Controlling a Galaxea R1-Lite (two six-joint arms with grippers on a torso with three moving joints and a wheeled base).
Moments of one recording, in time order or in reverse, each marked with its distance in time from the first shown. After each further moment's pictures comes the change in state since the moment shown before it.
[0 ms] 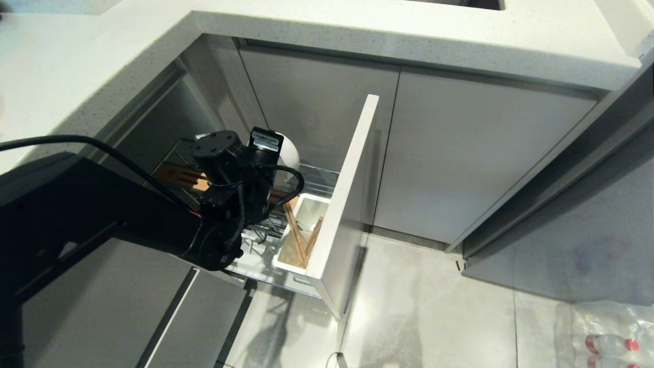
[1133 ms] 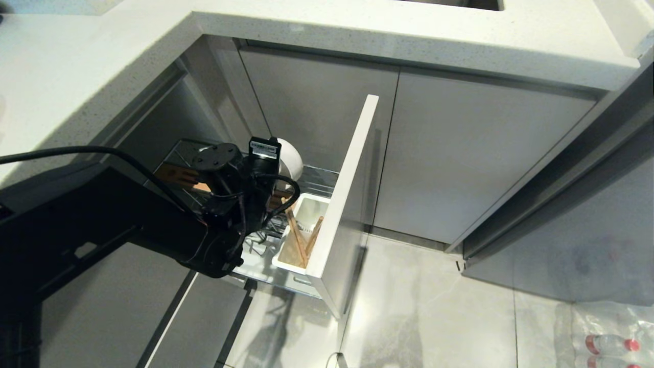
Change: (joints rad) left arm 0.027 0.048 0.033 -0.067 -0.056 -0.117; right arm 0.000 0.000 0.000 0.000 0.000 0.000
